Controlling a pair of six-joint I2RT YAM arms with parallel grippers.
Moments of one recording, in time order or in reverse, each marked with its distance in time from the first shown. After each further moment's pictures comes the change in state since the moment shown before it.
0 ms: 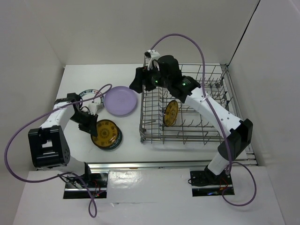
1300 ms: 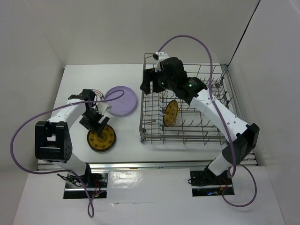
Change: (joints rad) left arm -0.185 0.074 0.050 0.080 -0.326 -0.058; right arm -0.019 -0.072 -0.031 -0.152 0.201 -0.028
